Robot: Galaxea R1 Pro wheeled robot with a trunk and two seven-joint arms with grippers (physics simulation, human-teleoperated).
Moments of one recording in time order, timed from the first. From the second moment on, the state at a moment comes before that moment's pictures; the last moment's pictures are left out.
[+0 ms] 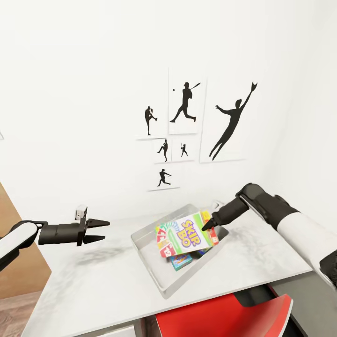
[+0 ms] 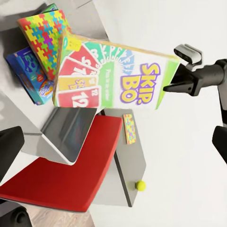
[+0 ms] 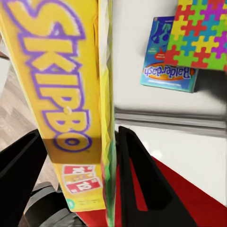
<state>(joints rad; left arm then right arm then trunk) -0.74 0.75 -0.62 -1.14 1.68 1.02 -0.42 -1.18 -0.31 0.76 -0.64 -0.16 1.04 1.27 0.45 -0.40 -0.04</state>
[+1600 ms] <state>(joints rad) -0.74 0.75 -0.62 -1.10 1.68 1.02 -0.42 -1.29 -0.12 0.77 -0.39 0.14 0.78 1.40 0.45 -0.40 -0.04</state>
